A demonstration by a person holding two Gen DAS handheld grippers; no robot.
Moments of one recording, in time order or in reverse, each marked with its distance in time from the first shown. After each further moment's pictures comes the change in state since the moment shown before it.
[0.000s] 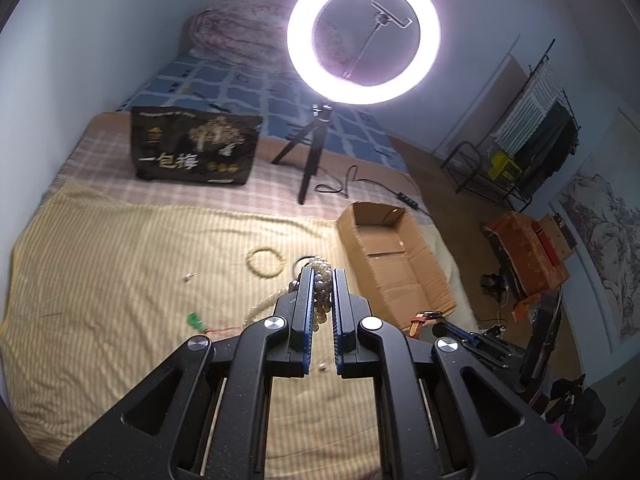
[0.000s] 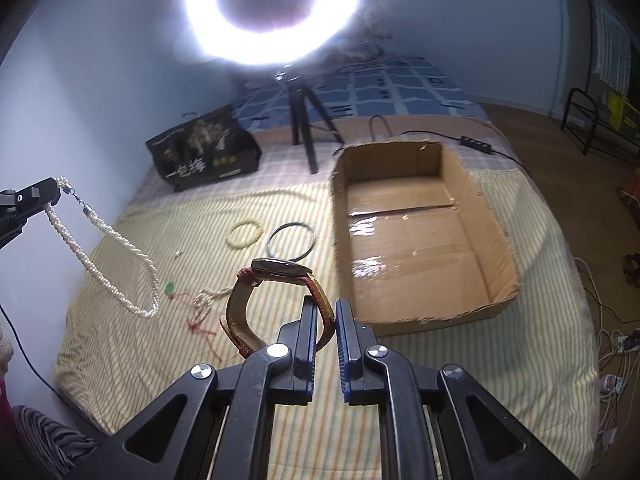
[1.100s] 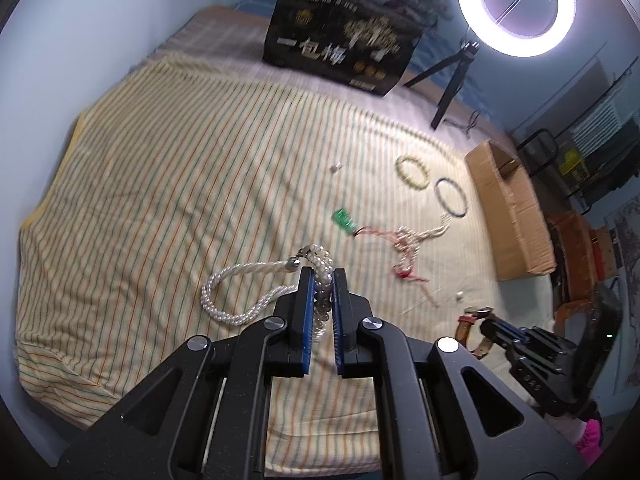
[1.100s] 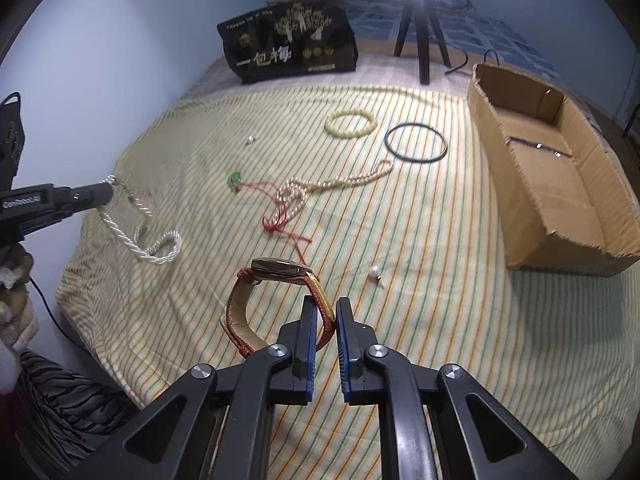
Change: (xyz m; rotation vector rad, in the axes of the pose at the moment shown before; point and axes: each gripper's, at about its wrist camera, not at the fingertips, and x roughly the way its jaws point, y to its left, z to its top) left arm 0.005 0.144 -0.088 -0.185 0.169 0.215; right arm 0.064 0.105 -0.061 -0.175 0.229 0.126
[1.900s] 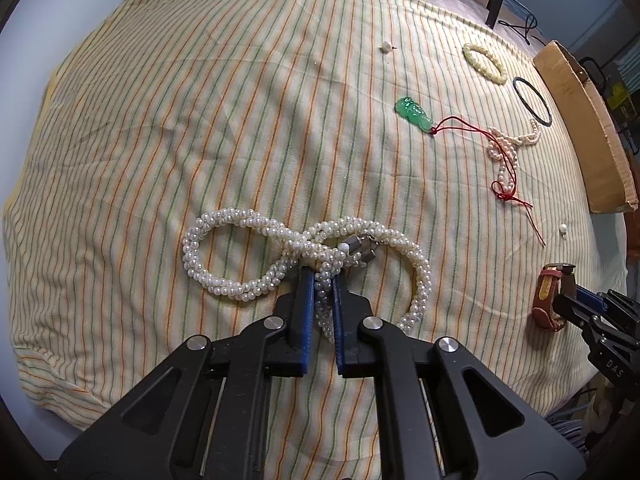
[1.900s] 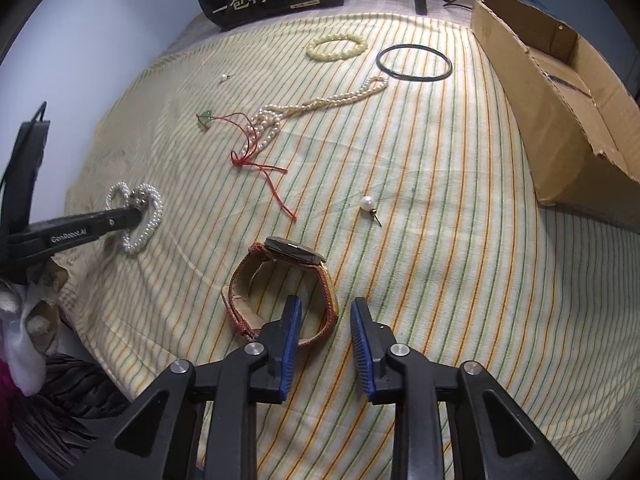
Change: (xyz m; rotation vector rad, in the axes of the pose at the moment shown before) left arm 0.113 0.007 -0.036 0.100 0.238 0.213; right arm 0.047 -0.011 -0.021 0.043 0.183 0.006
